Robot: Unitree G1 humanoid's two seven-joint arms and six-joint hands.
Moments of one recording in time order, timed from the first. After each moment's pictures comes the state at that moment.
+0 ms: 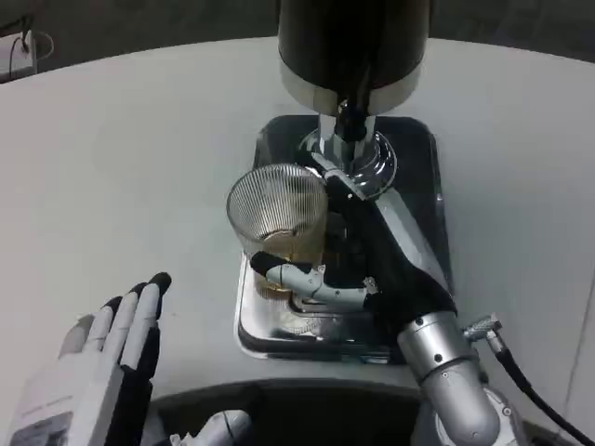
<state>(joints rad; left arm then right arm) 0.40 0.17 -0.02 -0.70 0.93 0.06 -0.03 -0.59 -0.09 0.22 0.30 -0.40 -0.21 -0.14</state>
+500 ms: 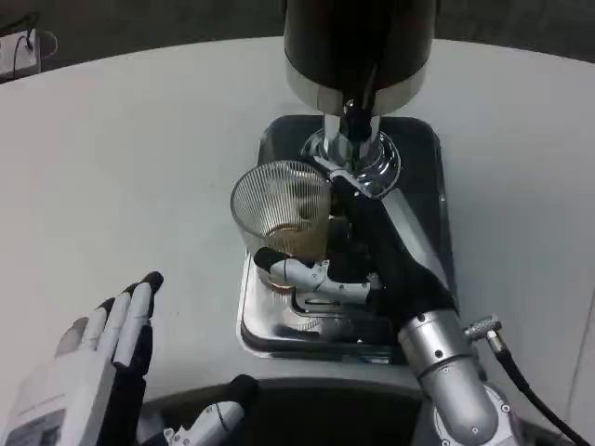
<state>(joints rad) 0.38 0.17 -0.02 -0.71 0.90 0.09 -0.04 -0.60 -0.07 0.19 0.33 -0.36 -0.21 -0.14</state>
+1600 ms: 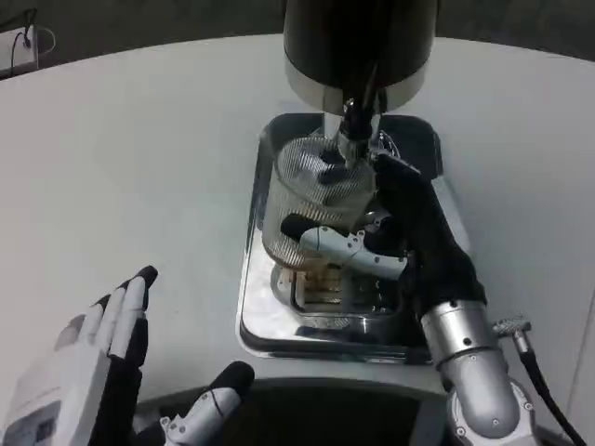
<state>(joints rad) 0.35 0.16 -0.02 -0.72 0.87 0.13 -0.07 -0.57 -0.01 0.09 0.22 -0.24 -0.17 -0.14</state>
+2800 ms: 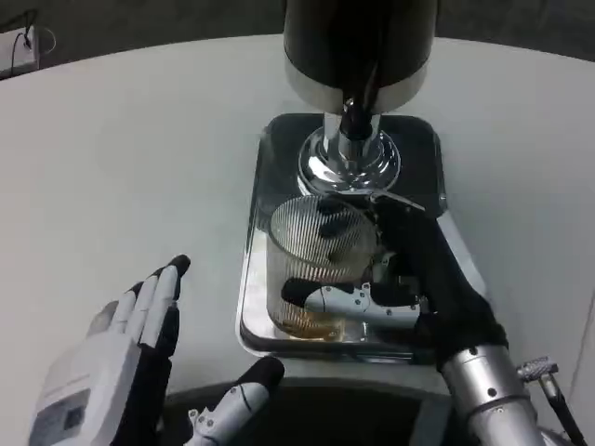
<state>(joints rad) 0.32 0.16 -0.07 -0.72 0.88 0.12 -0.08 -0.37 -0.04 0.13 -0.02 -0.30 -0.10 -0.06</state>
